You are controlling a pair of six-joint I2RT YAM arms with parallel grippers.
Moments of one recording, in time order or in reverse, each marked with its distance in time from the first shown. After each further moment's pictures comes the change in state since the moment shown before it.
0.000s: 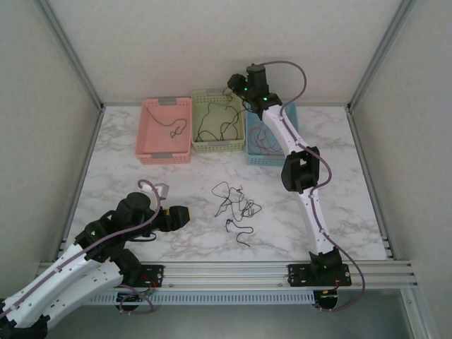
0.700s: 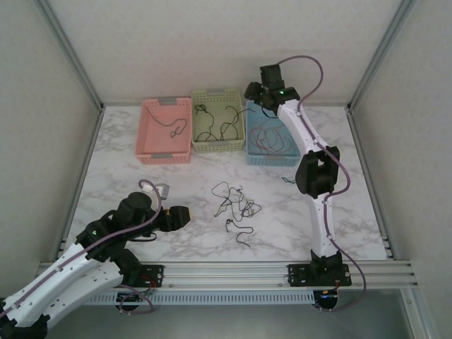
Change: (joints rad) left arm 0.000 0.010 -0.005 0.001 -0.002 0.000; right arm -0.064 -0.283 -0.279 -0.304 0.119 -0.200
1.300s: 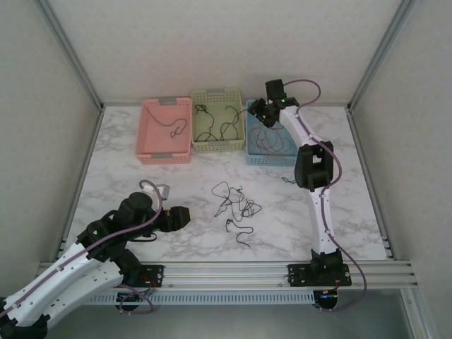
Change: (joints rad) left arm 0.000 0.001 -0.006 0.000 0.000 0.000; right arm -0.065 0.176 -0.007 0.002 -0.246 0.188
